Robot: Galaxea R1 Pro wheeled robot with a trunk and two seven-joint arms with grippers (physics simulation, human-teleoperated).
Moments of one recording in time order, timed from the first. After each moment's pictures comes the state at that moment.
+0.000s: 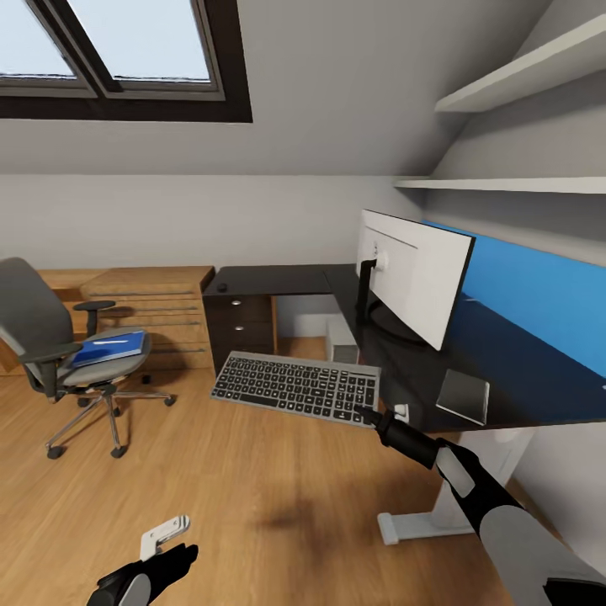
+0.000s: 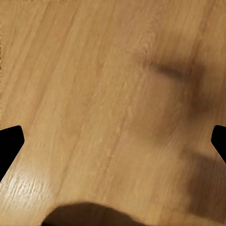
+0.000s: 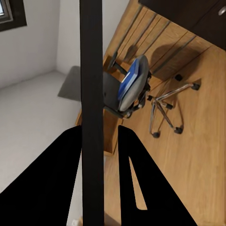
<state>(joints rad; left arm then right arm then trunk) -0.12 0.11 -0.08 -1.14 0.64 0.53 0.37 -0.72 -0.11 -0.03 -0.48 -0.69 0.54 0.93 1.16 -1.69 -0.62</state>
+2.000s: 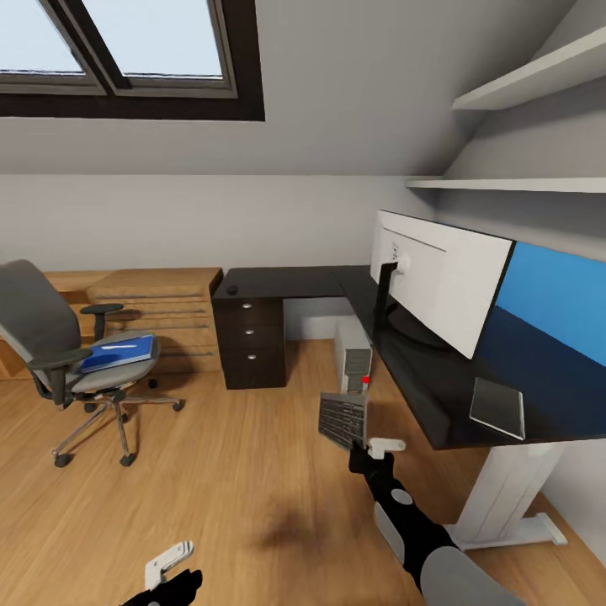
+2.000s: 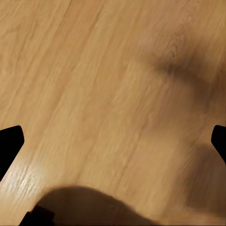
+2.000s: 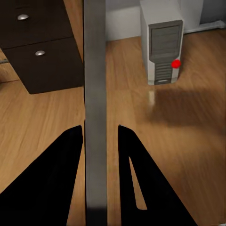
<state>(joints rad) -0.12 0.05 -0.08 -0.97 0.64 0.38 0.37 -0.62 0.13 -0.01 -0.40 -0.05 -0.26 0.00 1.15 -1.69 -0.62</state>
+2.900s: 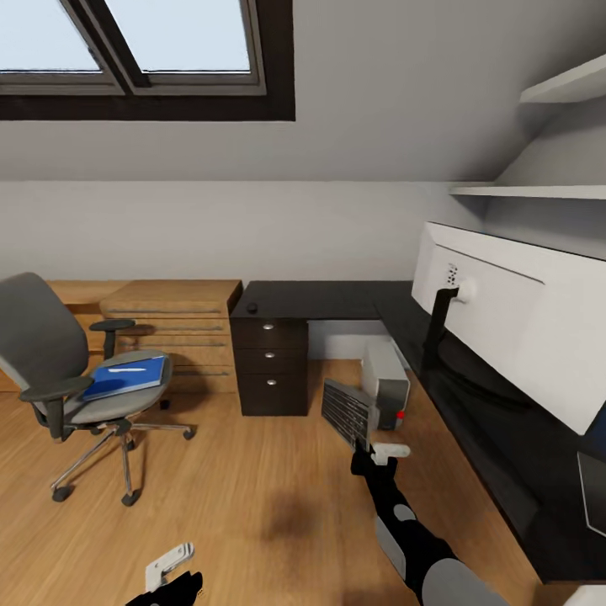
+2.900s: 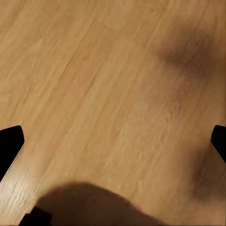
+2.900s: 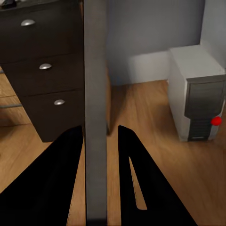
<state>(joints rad) -0.12 0.05 -0.08 -0.96 0.64 0.38 0.37 -0.60 0.13 -0.01 -0.36 -0.05 -0.47 0.00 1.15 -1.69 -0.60</state>
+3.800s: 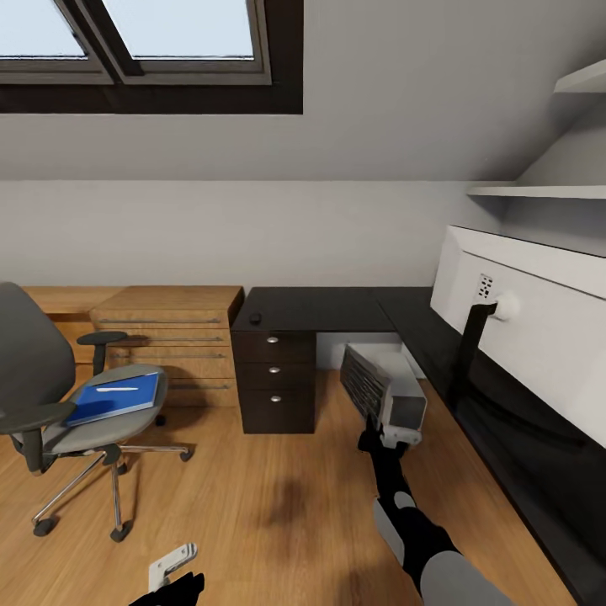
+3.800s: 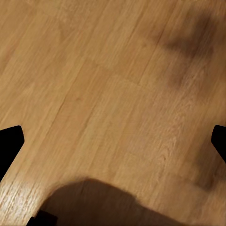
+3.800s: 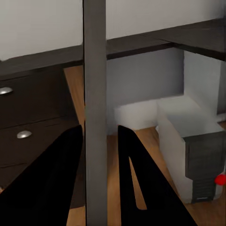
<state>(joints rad) -0.12 0.05 -0.10 -0.96 0.62 0.38 0.37 -0.60 0.13 -0.01 -0.46 -0.06 -0.57 -0.12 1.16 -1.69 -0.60</state>
